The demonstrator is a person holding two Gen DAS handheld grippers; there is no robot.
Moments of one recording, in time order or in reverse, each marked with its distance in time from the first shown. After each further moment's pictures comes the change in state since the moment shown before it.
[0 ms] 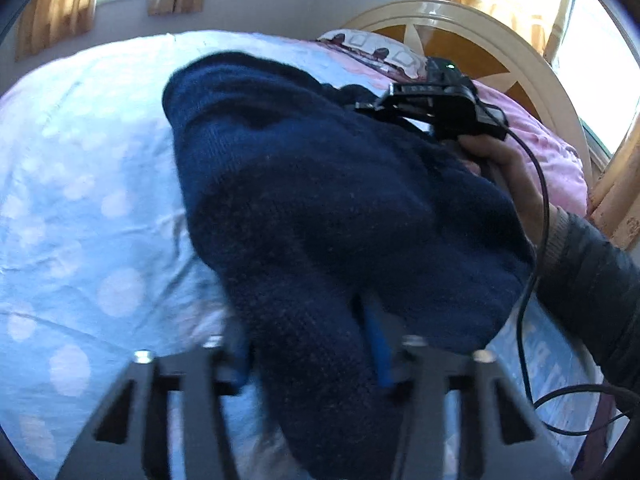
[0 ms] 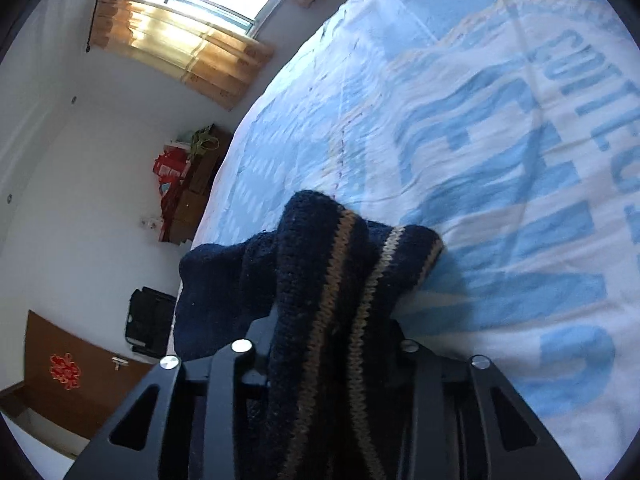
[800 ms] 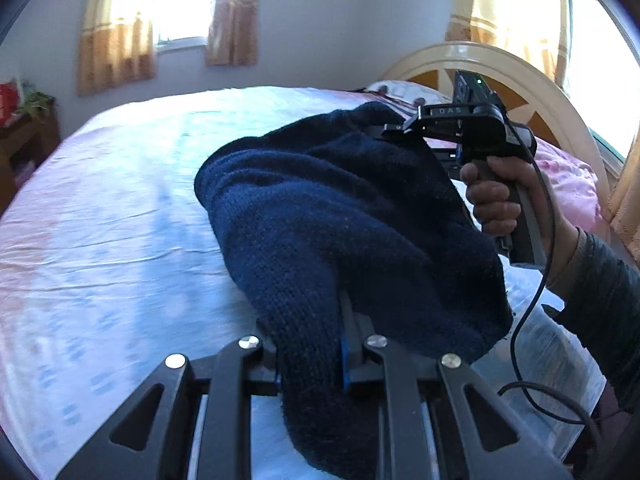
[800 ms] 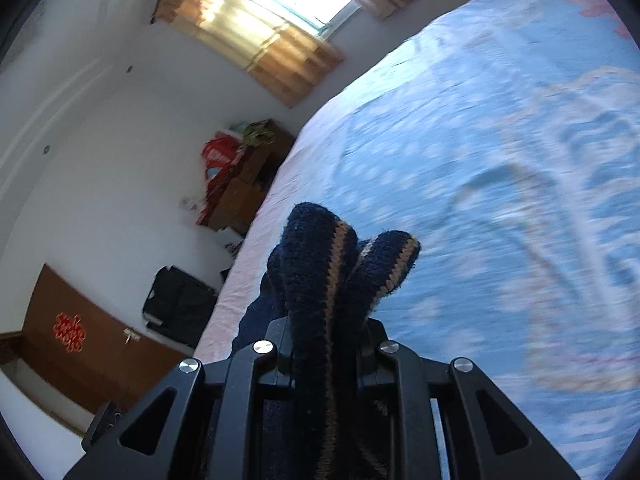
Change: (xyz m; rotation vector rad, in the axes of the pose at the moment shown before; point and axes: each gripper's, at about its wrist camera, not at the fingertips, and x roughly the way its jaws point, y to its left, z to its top) left arm -0.173 0.039 -0.052 -0.006 -0.165 0.226; right arm 0.014 0.176 -0.071 -0.154 -0.011 0.137
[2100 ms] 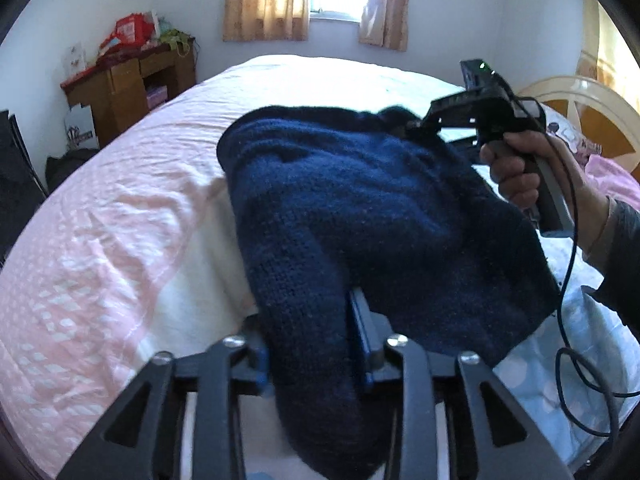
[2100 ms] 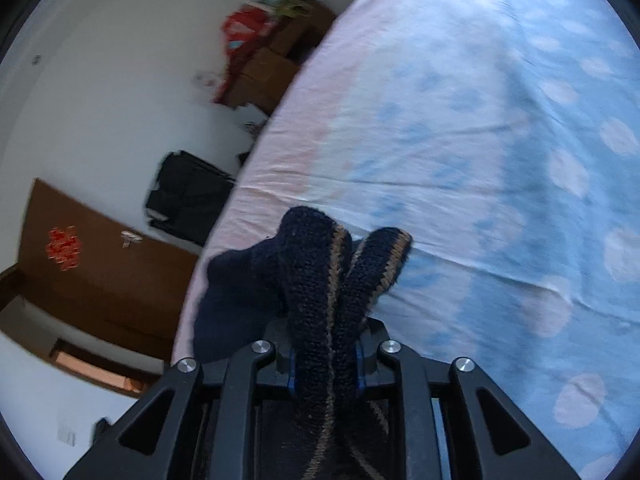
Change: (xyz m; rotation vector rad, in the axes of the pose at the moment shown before) left arm -0.055 0.137 -0.095 -0.259 0.053 0.379; right arm 0.303 0.113 -0.089 -0.075 0.423 -0.007
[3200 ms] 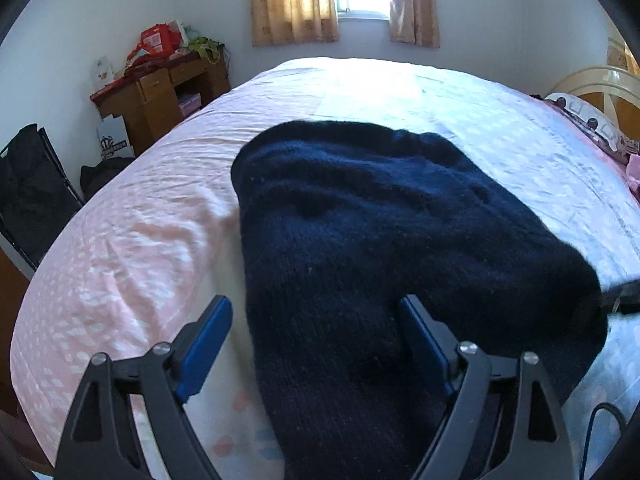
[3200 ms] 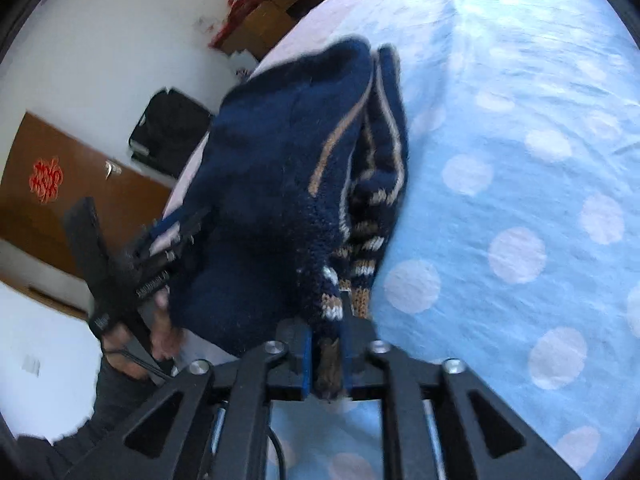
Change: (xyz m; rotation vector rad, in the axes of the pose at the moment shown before) left arm 0.030 0.000 0.008 -0.003 -0.011 0.171; right arm -0.112 0.024 -0.154 -0.147 0.059 -0.152
